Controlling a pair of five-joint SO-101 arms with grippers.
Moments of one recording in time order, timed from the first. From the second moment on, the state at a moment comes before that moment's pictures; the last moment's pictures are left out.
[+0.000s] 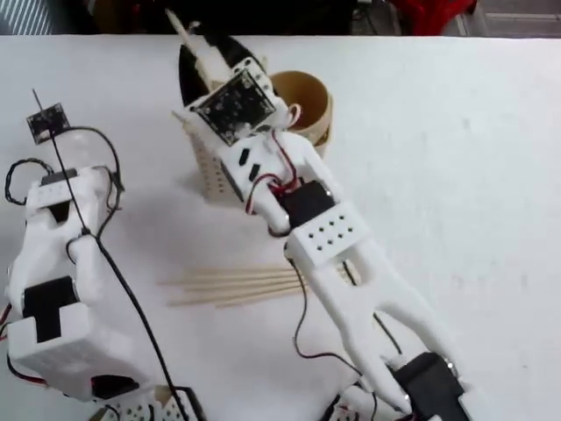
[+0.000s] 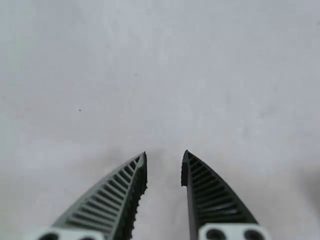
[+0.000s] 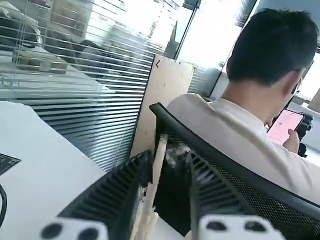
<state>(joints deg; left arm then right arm) -25.1 9.3 26.8 40.0 11.9 -35.2 -15.6 19.4 -1.8 21.6</state>
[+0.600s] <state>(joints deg) -25.3 8.0 20.7 53.2 11.0 -25.1 -52.1 39.2 68.5 21.6</state>
